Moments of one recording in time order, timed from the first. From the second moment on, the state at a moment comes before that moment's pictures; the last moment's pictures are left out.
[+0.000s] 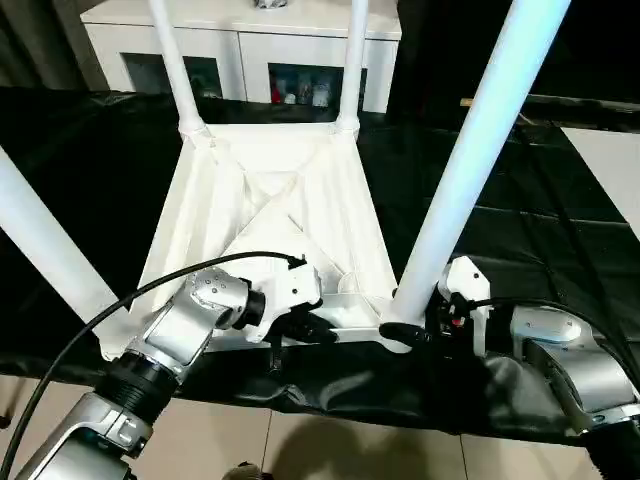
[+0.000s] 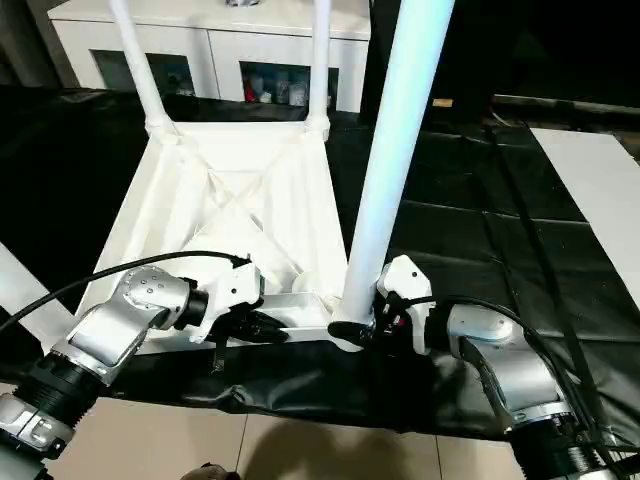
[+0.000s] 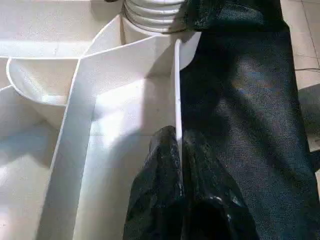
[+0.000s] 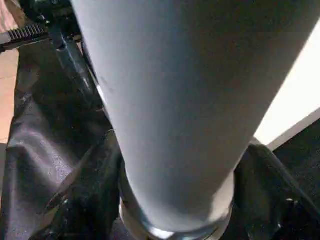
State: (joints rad) left arm -0.51 0.41 -0.42 0.32 0.00 0.24 -1.20; right arm -0.24 -0.51 0.17 0.16 0.23 0.23 1.02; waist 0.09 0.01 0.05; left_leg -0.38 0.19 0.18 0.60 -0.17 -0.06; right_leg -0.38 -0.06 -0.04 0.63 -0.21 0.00
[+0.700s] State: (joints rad) left arm -0.72 0.10 -0.37 0.72 0.09 0.26 -0.68; right arm -0.47 -0.06 -0.01 0.49 0.07 0.25 0.06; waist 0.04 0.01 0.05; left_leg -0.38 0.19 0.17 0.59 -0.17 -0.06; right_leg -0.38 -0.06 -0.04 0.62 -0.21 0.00
